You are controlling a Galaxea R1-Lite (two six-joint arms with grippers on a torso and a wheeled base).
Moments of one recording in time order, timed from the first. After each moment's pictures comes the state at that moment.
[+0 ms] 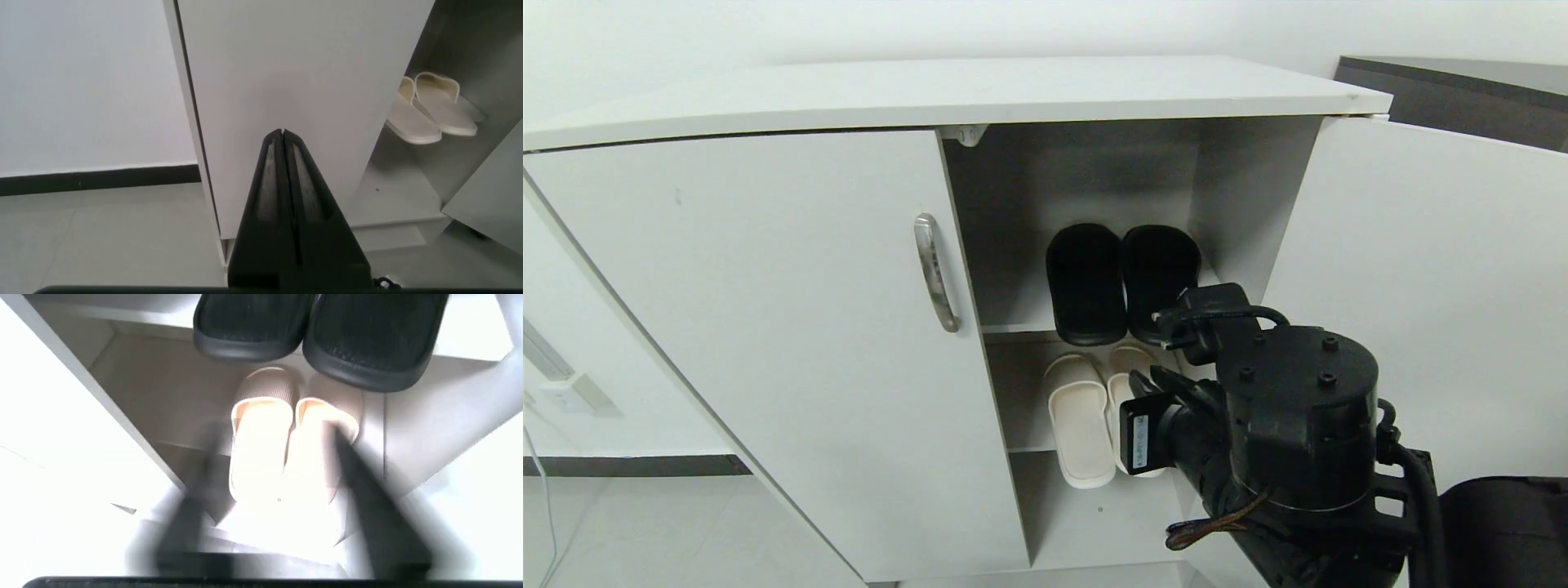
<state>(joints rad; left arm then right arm) 0.00 0.00 0.00 0.00 0.00 0.00 1.06 1.74 -0.89 -0.63 -0.73 0.22</state>
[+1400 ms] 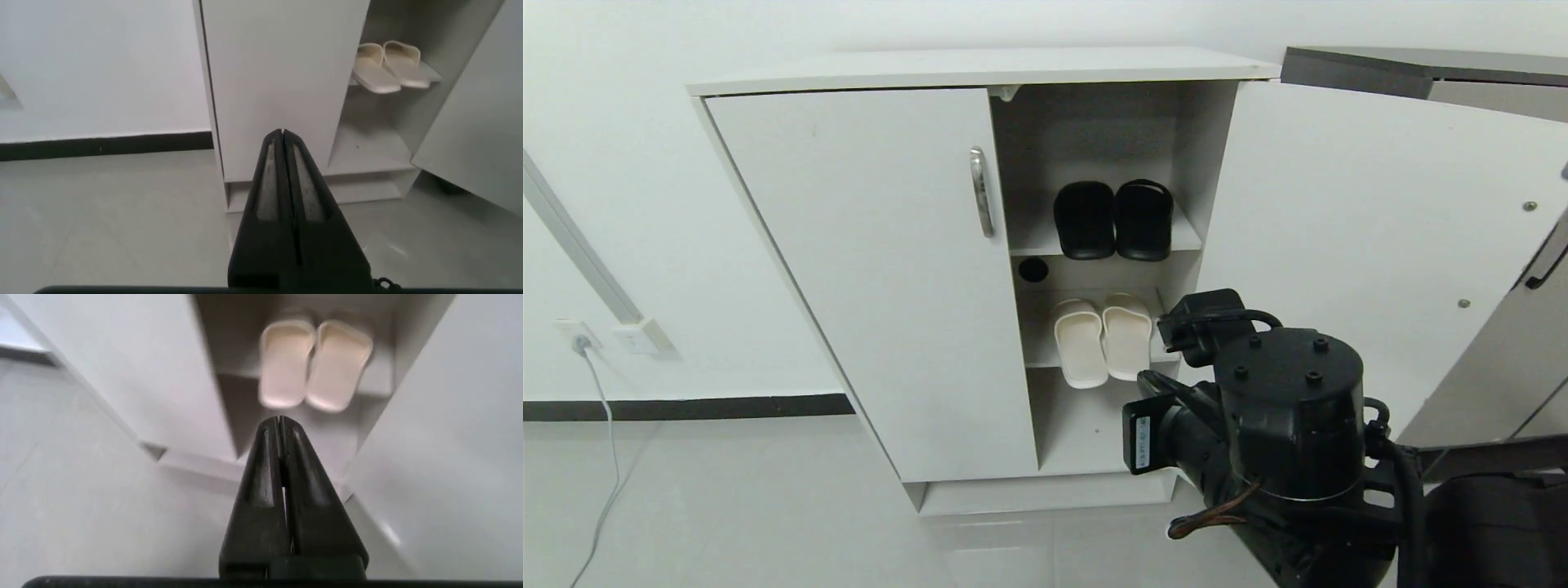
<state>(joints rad) 0.00 0.00 0.00 0.00 0.00 0.00 1.02 1.76 -0.87 -0.64 -0.68 0.22</state>
